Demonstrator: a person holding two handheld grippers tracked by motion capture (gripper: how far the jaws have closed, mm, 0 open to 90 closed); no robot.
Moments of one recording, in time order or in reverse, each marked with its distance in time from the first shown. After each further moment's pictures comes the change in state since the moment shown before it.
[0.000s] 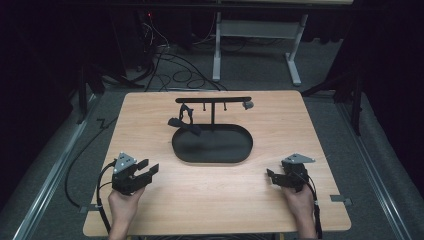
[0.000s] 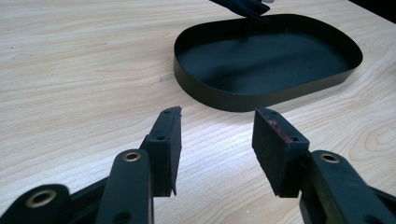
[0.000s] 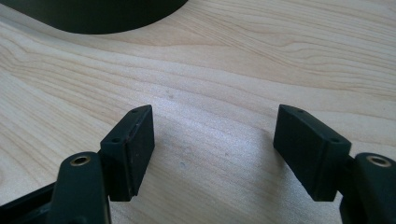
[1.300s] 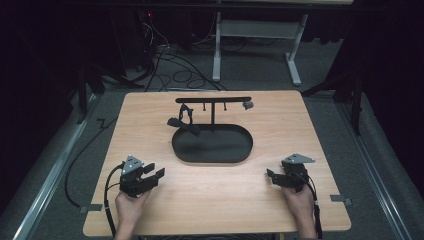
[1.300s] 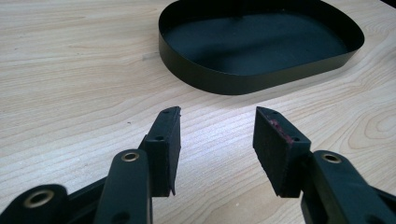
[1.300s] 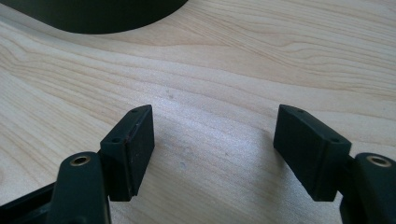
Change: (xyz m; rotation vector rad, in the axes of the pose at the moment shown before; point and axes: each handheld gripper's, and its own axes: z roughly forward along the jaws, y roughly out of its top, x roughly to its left) left arm -0.006 -0.012 0.018 0.046 -0.027 -0.016; right arm 0.000 0.000 0.000 0.001 -0.001 -0.001
